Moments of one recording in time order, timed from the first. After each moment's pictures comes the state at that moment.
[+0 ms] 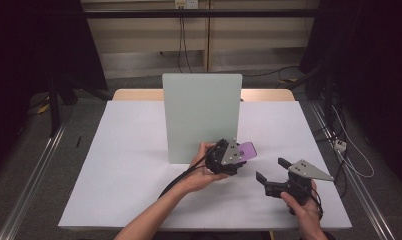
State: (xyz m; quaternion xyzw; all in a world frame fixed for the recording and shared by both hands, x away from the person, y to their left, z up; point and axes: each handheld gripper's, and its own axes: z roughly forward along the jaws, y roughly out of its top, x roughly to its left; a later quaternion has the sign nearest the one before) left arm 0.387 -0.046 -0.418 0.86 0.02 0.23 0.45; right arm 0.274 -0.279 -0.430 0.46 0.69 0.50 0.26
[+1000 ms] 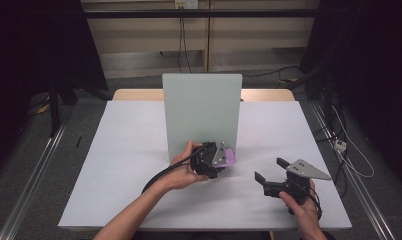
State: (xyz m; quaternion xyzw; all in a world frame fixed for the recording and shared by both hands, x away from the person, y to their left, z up) left arm 0.387 -0.020 -0.424 0.94 0.00 0.17 0.31; right arm 0.275 -0.276 -0.431 0.46 0.69 0.49 0.26
